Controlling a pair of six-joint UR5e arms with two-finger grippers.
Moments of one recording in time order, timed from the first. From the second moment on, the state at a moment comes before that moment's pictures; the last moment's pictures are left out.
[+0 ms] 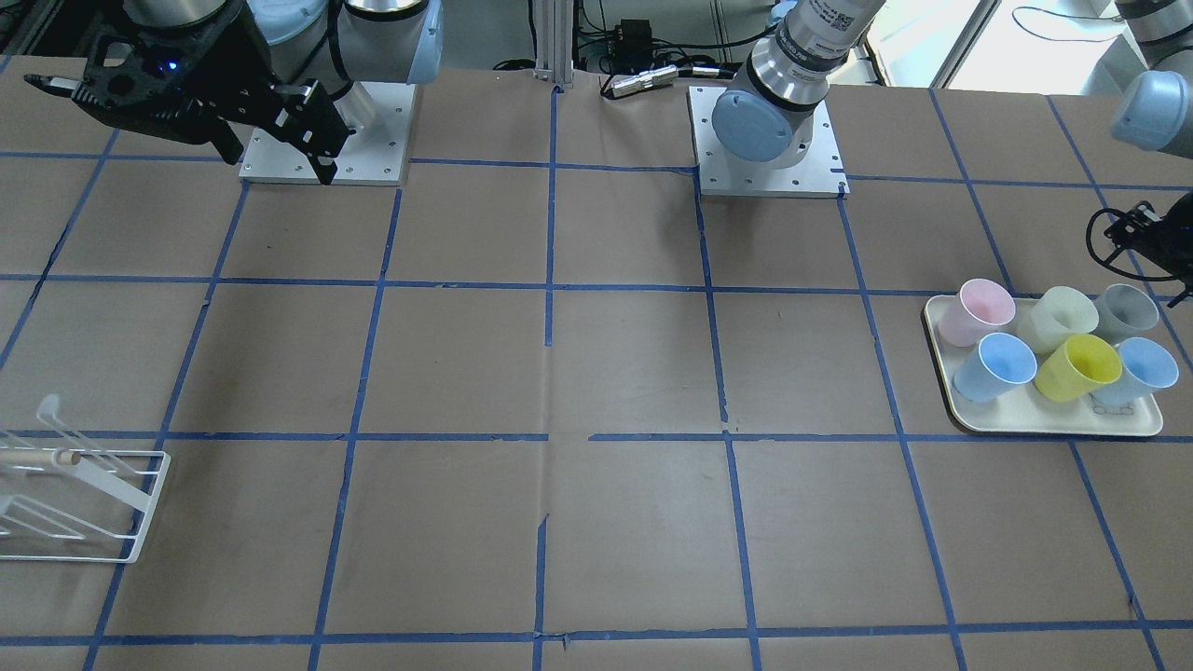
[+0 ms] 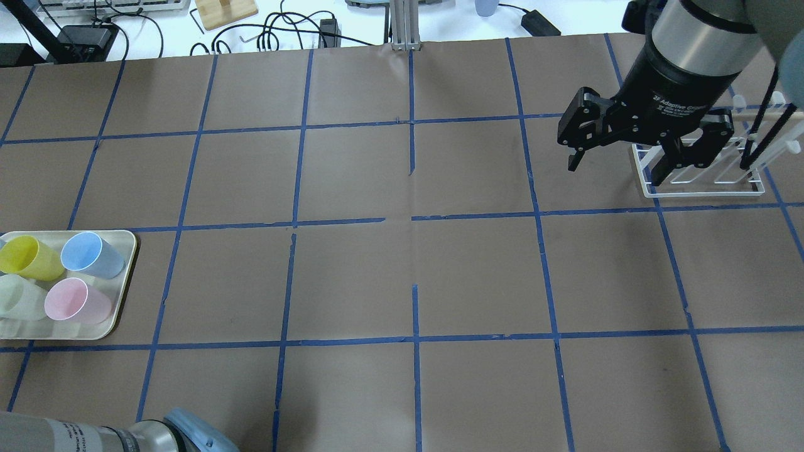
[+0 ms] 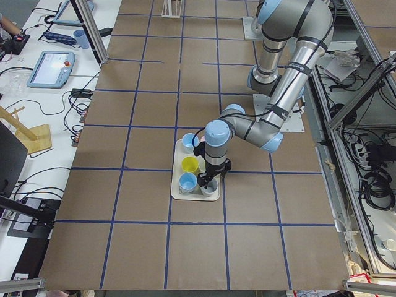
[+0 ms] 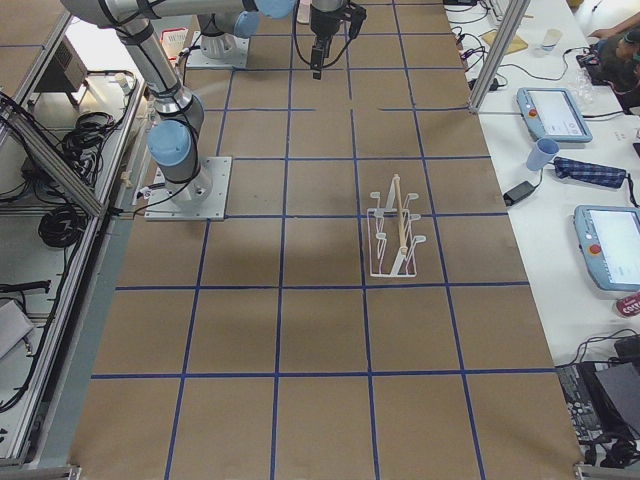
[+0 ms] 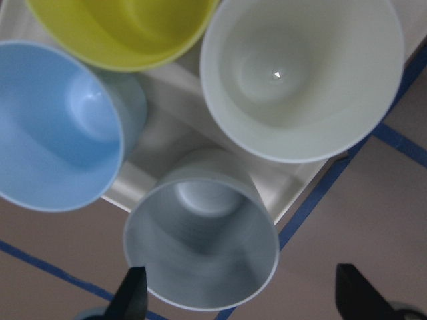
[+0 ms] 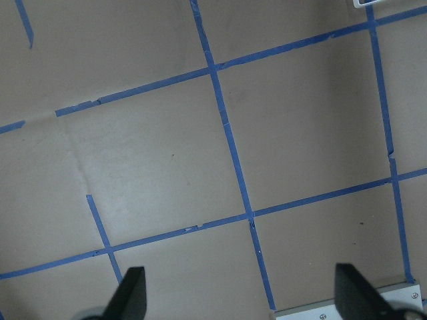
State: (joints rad) left arm -0.54 -1.80 -1.92 -0.84 1.71 1.96; right arm 1.56 -1.68 1.59 -1.43 -1.54 0.24
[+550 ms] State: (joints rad) left arm -0.66 -1.59 -1.88 -1.14 1.69 1.59; right arm 1.55 -1.68 1.59 -1.43 -1.54 0.25
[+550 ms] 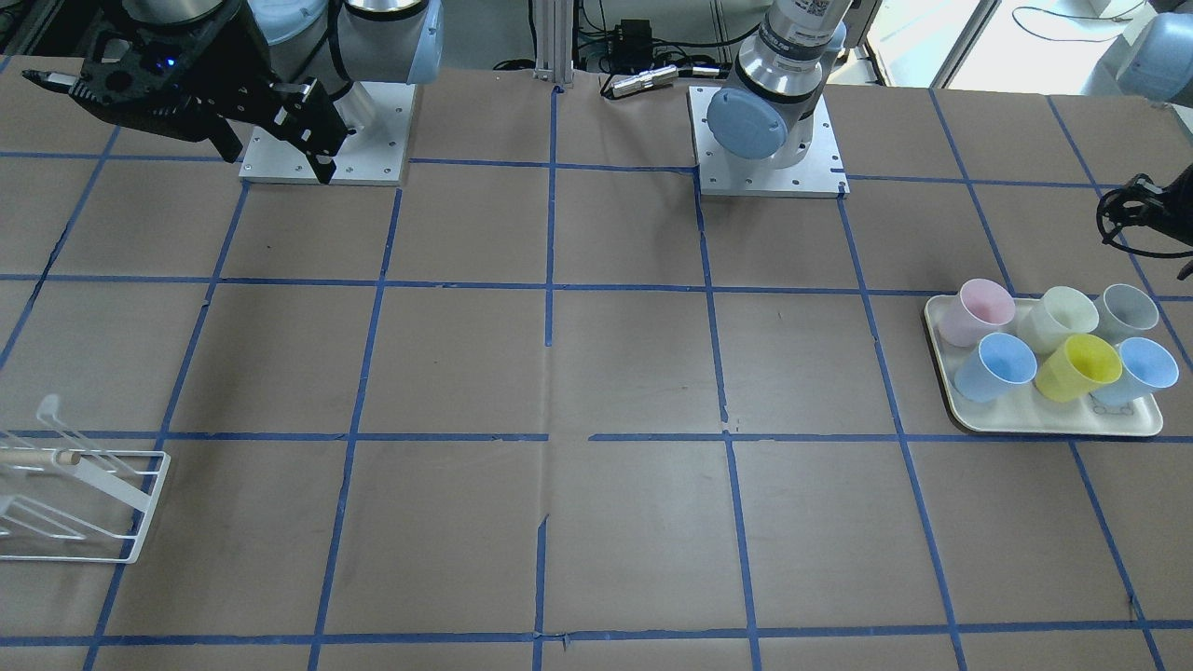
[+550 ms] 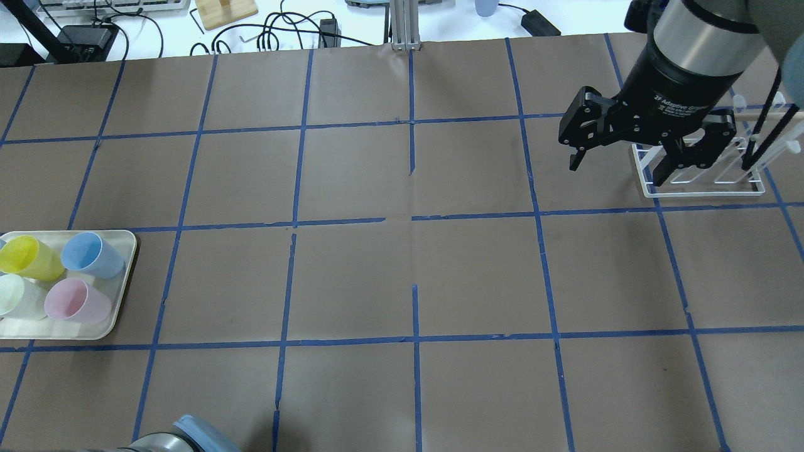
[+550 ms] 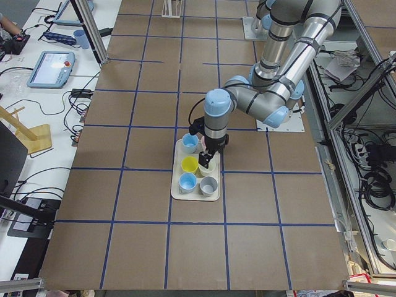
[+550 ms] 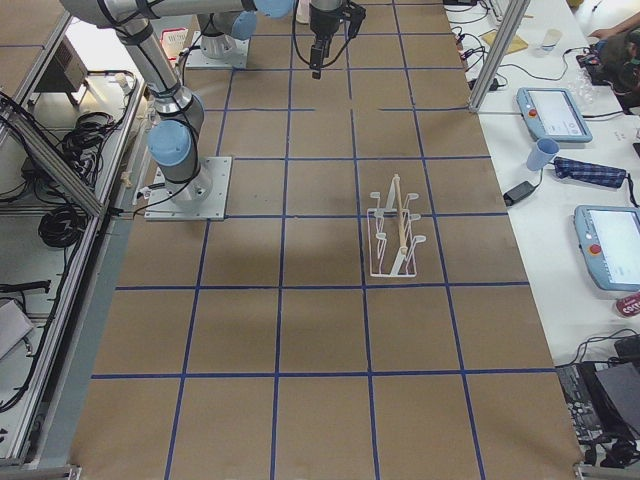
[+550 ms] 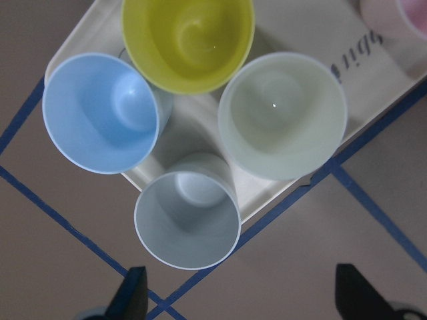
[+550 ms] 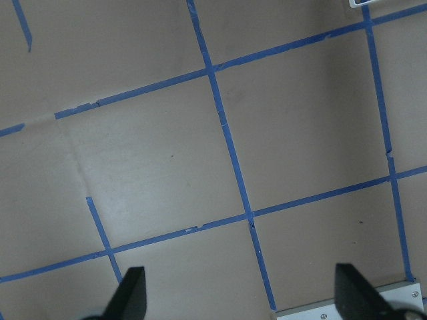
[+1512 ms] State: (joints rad) left arm -1.16 -1.40 -1.72 -1.57 1.59 0.60; right arm 1.55 -1.69 1.59 -1.44 -1.54 0.25
